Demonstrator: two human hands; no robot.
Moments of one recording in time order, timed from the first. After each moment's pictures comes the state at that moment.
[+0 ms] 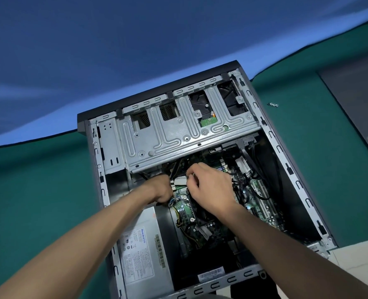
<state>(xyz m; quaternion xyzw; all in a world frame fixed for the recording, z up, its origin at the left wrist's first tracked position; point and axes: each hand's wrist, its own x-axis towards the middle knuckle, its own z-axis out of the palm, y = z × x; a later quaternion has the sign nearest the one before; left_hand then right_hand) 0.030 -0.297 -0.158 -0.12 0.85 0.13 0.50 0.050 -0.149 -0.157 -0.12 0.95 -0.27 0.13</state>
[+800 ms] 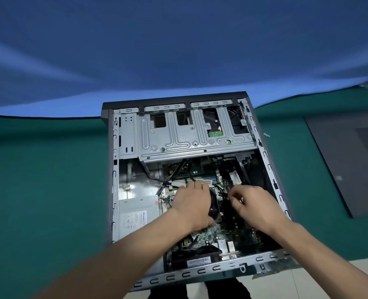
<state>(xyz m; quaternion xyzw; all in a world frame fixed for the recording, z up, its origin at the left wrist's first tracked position) 0.082 -0.220 -0.108 0.10 0.95 0.06 0.29 0.057 -0.056 -0.099 -0.14 0.95 -0.13 0.25</state>
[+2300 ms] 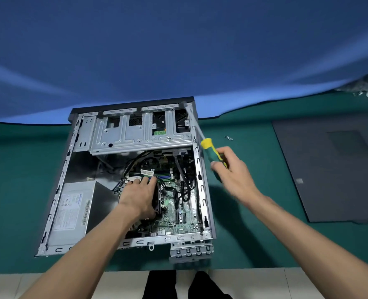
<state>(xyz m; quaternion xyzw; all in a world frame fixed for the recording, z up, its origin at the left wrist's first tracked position) 0.089 -0.167 -0.113 -0.05 0.95 -0.07 0.30 0.002 0.057 -0.091 -0.10 0.85 -0.50 0.16</state>
